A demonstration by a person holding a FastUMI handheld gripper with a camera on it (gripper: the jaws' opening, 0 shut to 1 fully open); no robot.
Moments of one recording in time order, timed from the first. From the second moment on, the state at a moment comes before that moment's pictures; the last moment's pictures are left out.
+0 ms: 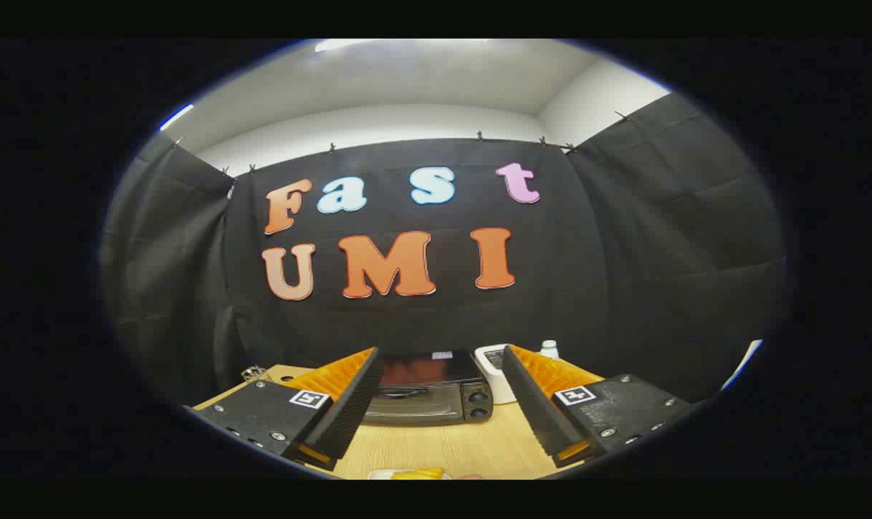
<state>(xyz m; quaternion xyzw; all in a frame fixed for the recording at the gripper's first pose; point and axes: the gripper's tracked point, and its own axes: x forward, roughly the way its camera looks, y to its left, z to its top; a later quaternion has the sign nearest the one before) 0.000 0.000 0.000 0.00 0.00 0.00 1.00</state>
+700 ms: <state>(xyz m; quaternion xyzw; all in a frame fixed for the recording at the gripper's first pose) 0.005 0.014 -0.010 0.01 0.01 0.01 1.00</state>
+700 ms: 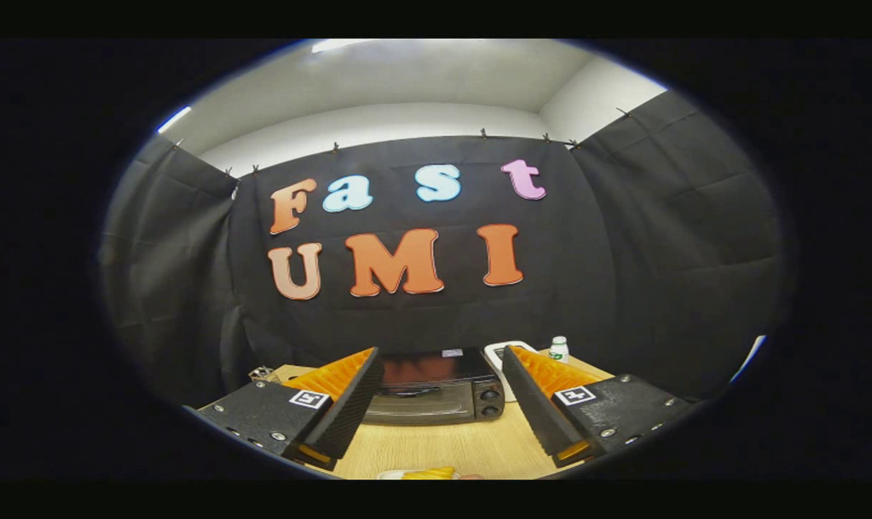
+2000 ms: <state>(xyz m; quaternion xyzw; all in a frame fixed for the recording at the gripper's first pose) 0.164 0.088 -0.168 -0.02 0.16 0.03 0.99</state>
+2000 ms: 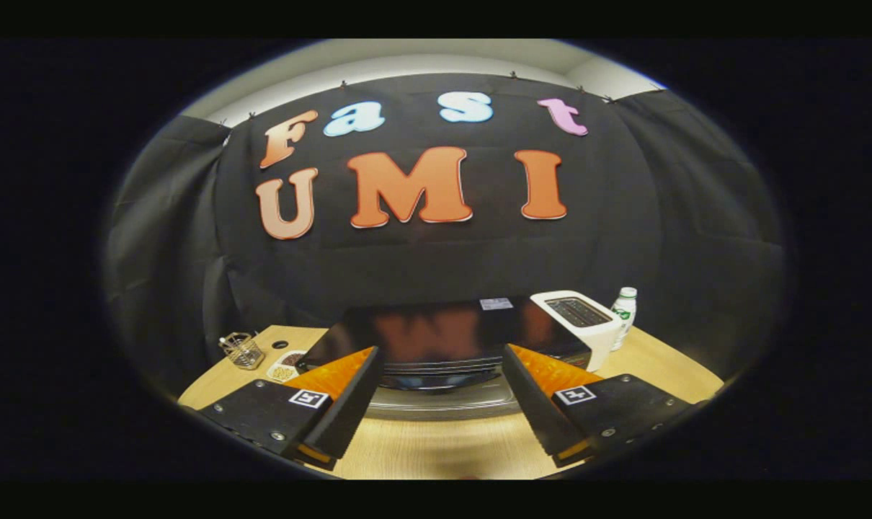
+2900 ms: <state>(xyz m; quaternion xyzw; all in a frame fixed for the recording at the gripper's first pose) 0.171 0.104 -0.208 -0.06 0.20 0.04 0.98</state>
